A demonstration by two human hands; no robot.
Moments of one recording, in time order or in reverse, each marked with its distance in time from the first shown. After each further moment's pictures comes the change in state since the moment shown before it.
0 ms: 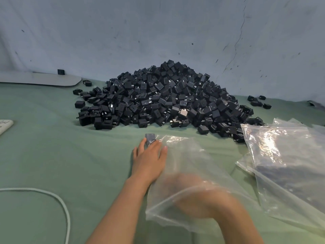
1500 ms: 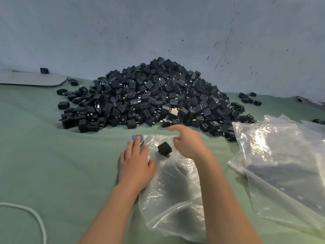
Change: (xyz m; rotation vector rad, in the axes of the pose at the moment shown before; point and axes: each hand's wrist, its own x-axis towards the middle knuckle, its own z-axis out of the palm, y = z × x) left_hand -0.002 0.002 0.002 0.217 0.012 -0.001; right_hand 0.105 0.084 -0.035 0.317 0.470 0.265
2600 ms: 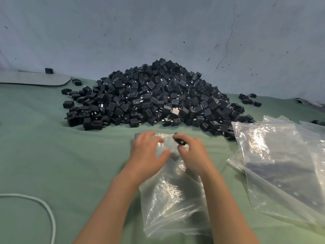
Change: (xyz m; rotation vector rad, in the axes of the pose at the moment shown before) left_hand -0.011 0.023 -0.045 -0.269 -0.017 0.202; right_hand -0.027 0.026 0.023 0.158 0.168 -0.003
